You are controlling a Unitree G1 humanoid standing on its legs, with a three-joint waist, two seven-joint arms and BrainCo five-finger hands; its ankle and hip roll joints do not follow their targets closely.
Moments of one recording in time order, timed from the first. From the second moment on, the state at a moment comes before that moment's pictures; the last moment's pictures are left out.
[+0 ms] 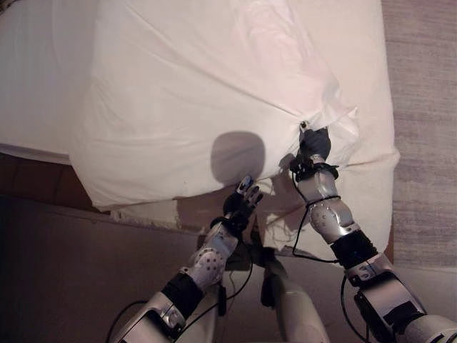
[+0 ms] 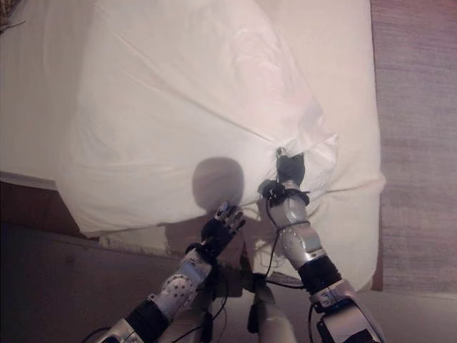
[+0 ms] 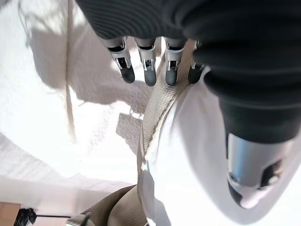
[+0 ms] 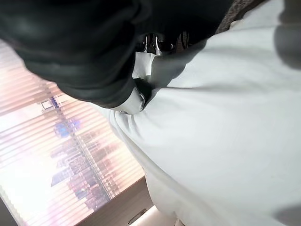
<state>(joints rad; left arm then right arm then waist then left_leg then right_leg) -0.44 0.10 -0.57 0.36 -1.36 -0.12 0.26 -0.60 -0.29 0.29 0.19 0.85 -0.24 -0.50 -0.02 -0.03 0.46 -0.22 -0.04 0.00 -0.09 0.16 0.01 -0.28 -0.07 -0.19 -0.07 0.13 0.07</state>
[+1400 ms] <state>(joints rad) -0.55 0.02 -0.45 0.51 -1.31 -0.18 0.36 -0.53 -0.28 0.29 0.09 0.84 -0.23 -0.48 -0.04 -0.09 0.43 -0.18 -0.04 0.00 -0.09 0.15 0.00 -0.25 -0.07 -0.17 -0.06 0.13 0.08</state>
